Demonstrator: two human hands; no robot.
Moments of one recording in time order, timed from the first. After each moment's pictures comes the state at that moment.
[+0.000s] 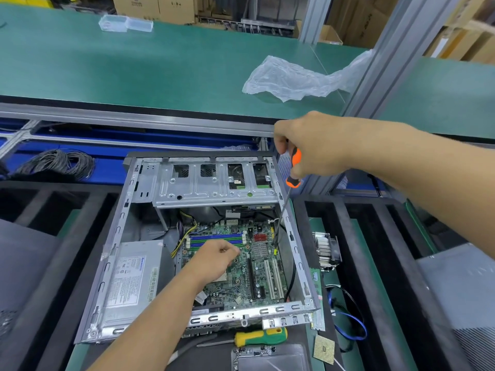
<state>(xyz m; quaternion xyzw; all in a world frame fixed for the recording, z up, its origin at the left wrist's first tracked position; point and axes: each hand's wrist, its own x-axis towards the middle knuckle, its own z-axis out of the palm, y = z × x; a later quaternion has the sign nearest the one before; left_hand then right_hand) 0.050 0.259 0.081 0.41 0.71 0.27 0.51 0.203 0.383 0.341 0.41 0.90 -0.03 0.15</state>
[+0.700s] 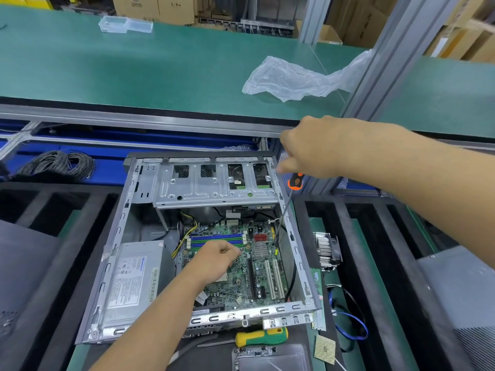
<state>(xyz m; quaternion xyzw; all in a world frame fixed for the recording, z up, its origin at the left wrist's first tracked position) 0.051 0.258 0.082 0.41 0.71 0.26 0.51 0.198 0.373 0.339 0.43 0.88 0.10 0.20</state>
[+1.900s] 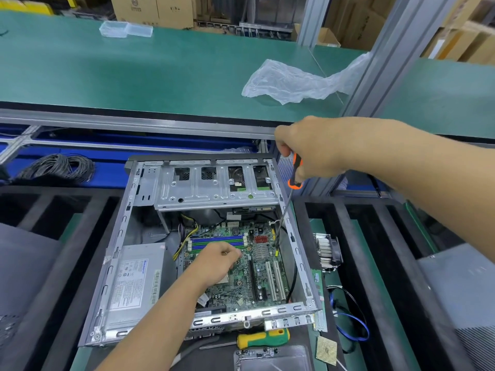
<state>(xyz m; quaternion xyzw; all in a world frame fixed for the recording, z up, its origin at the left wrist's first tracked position) 0.050 0.257 0.084 0.43 0.71 0.25 0.50 0.198 0.374 0.349 0.42 0.88 0.03 0.22</state>
